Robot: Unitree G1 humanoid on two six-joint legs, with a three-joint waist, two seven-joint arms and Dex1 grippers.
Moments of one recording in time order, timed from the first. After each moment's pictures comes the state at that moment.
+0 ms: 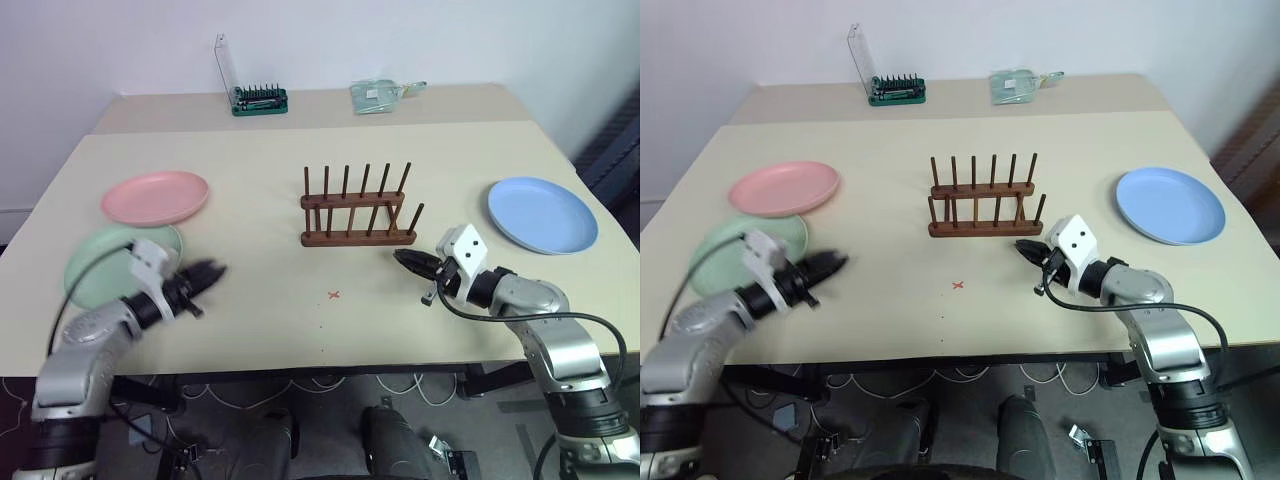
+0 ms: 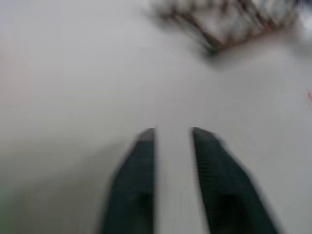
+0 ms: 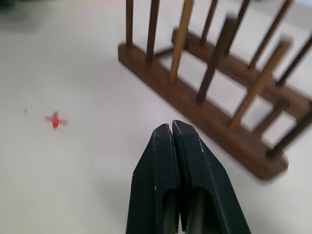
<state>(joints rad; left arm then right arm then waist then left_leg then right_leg) -0.15 0.58 0.34 -0.10 -0.52 0.45 -0.63 -0.25 -0.60 -0.02 -0.19 0.28 0.32 0.78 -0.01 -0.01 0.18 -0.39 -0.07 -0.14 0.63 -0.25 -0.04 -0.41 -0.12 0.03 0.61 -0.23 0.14</state>
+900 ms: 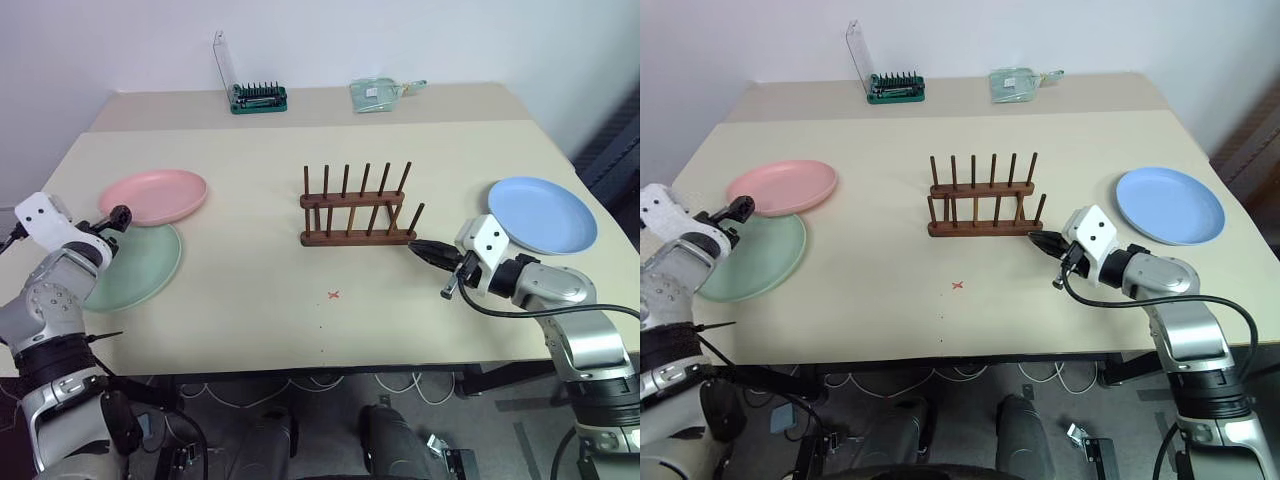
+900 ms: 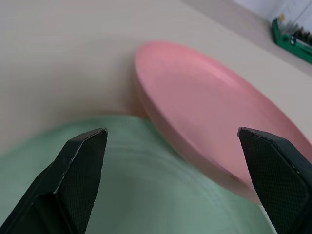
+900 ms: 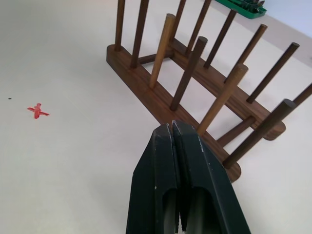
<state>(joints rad) -0.54 0.54 0.61 0.32 -0.59 0.72 -0.03 -0.24 -0.68 -0.07 -0.14 0.28 0.22 0.86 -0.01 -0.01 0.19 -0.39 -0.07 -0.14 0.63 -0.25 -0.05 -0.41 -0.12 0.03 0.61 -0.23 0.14</state>
